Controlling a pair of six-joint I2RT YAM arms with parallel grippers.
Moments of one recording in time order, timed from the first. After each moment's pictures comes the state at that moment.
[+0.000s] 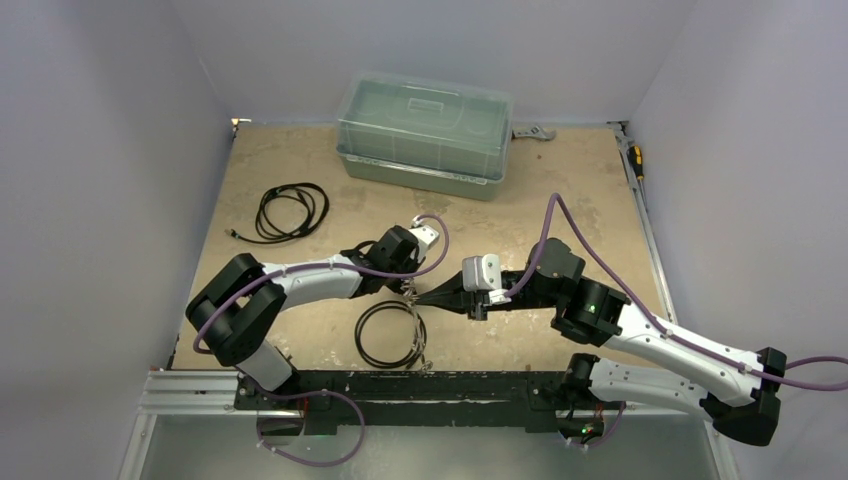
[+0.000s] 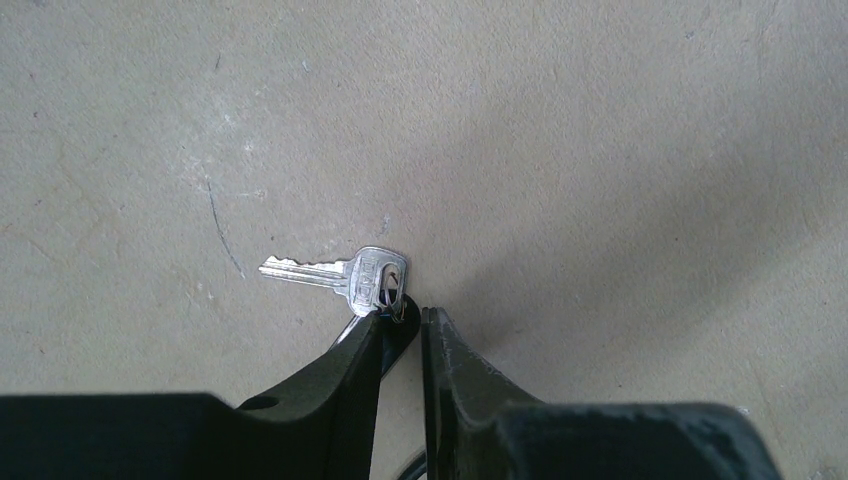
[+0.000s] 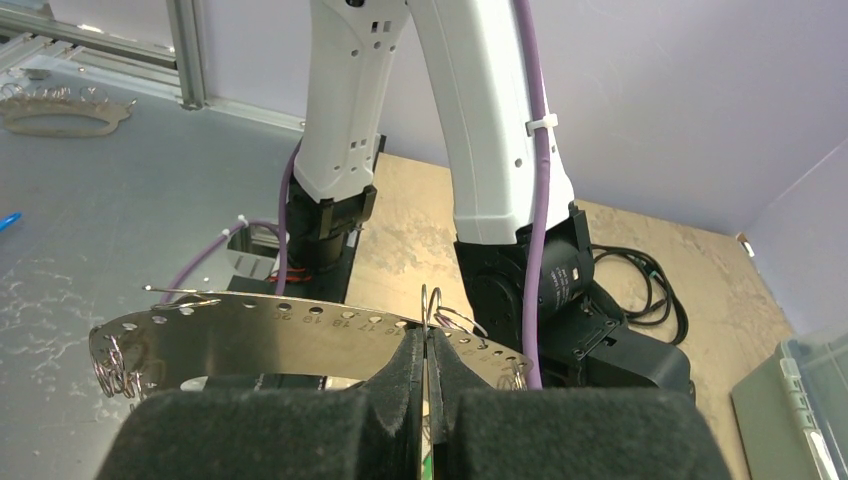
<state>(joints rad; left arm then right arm) -0.80 1.59 0.81 -0.12 -0.12 -0.10 1.07 0.87 0.87 -0.03 -0.52 -0.27</state>
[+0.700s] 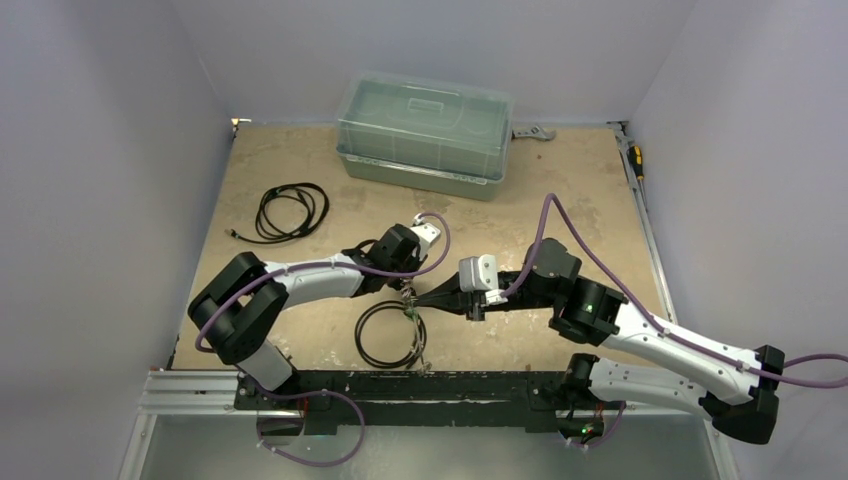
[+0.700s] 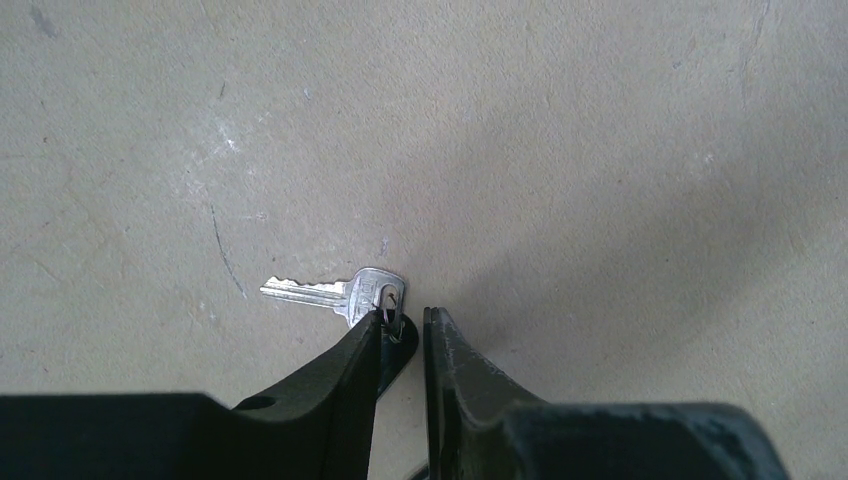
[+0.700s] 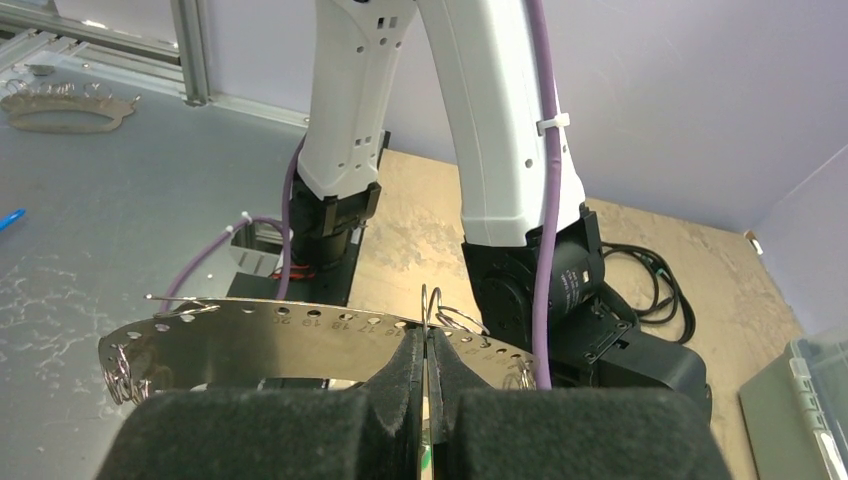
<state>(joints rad) -0.80 1.60 0.81 -0.09 -0.12 -0.10 1.08 0.88 0.87 -0.03 -0.52 -0.27</state>
